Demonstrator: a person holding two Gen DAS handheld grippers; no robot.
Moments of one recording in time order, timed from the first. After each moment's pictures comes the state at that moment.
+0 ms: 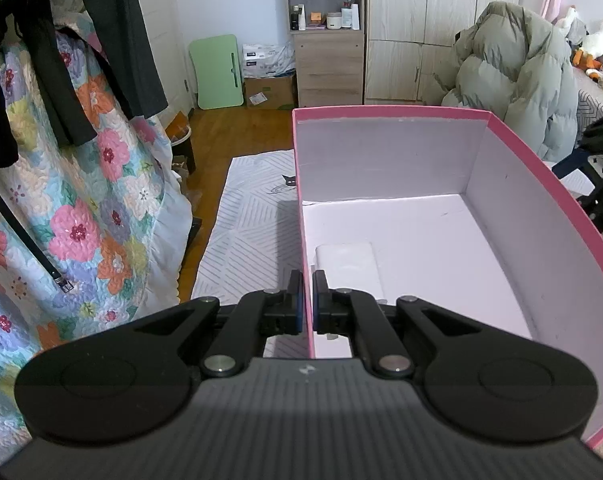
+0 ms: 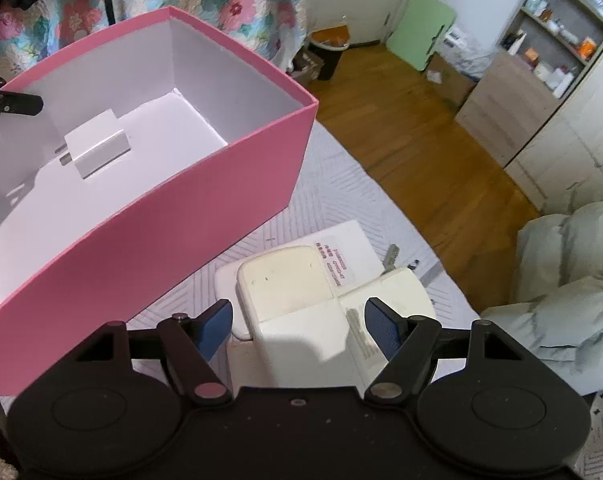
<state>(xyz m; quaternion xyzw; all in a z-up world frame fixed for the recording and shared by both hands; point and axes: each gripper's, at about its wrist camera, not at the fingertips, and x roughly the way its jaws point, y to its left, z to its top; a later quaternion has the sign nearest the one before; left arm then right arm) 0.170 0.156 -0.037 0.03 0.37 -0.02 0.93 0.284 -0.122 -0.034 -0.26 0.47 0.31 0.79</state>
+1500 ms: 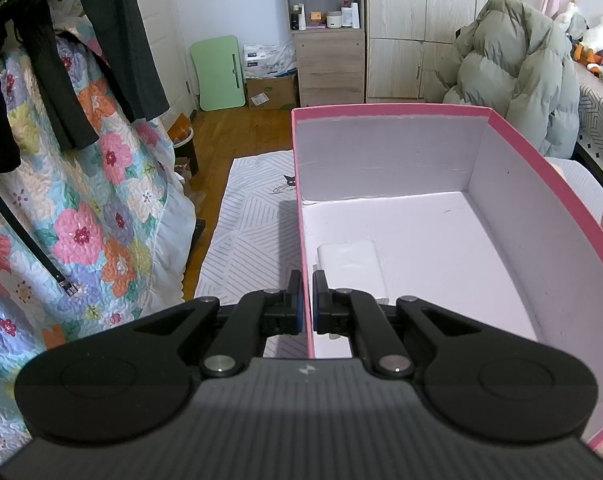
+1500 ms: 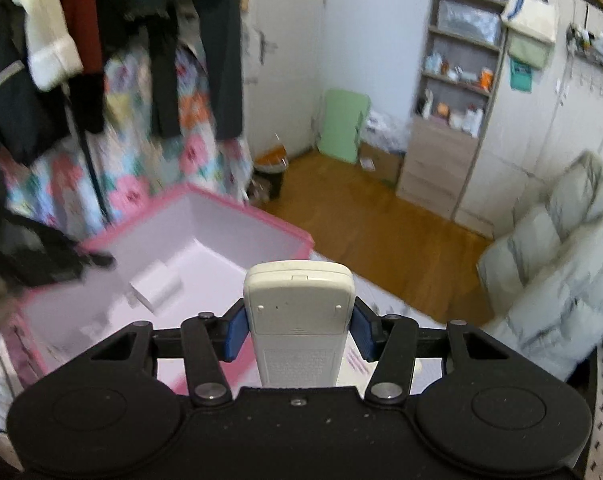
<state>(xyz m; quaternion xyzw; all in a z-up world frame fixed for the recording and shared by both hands) 0.170 0.154 -0.037 0.04 0.37 -0.02 0.93 0.166 -0.138 0.087 -0.10 0.31 0.25 0.91</state>
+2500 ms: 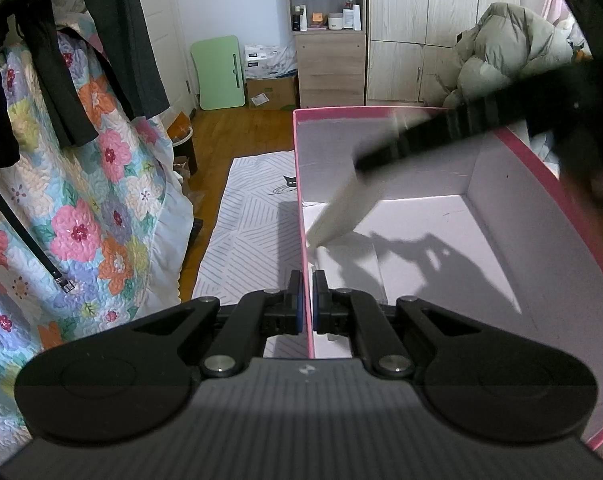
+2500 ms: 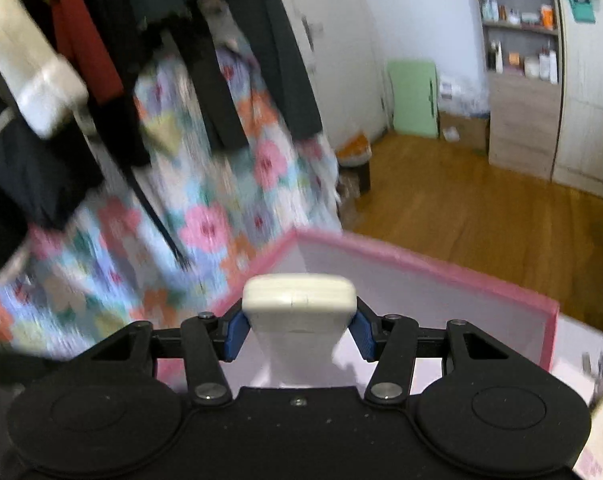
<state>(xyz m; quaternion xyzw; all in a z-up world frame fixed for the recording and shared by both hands) 0.169 0.154 -0.035 0.03 0.37 -0.02 0.93 0.265 0.012 -0.010 0.00 0.40 0.33 0.86</state>
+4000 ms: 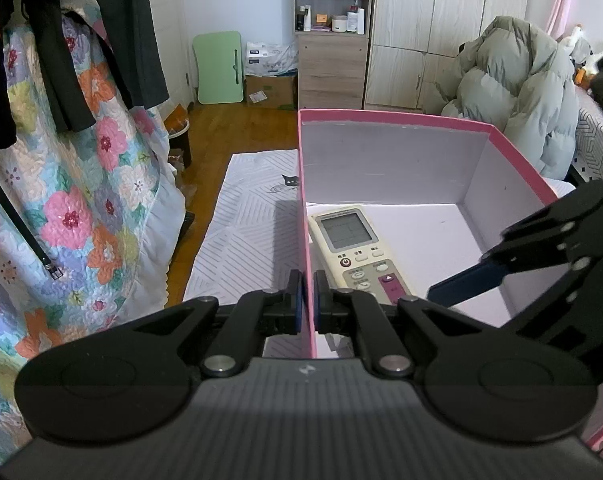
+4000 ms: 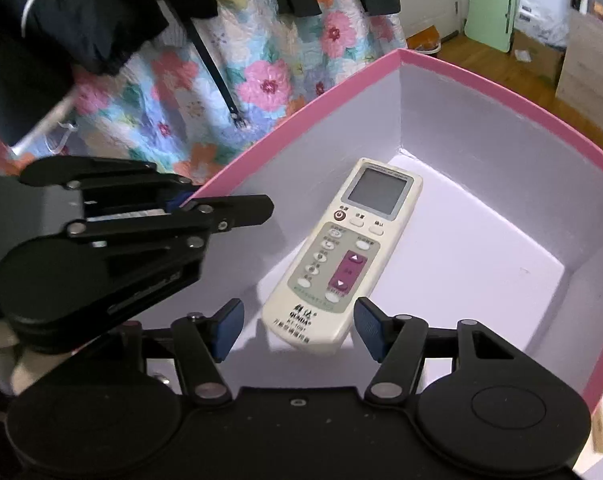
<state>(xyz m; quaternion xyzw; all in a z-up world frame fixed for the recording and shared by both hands) 0.170 0.163 -0.036 0.00 0.37 -0.02 0.93 0.227 0.016 -0.023 -0.07 0.50 0.41 0.76</state>
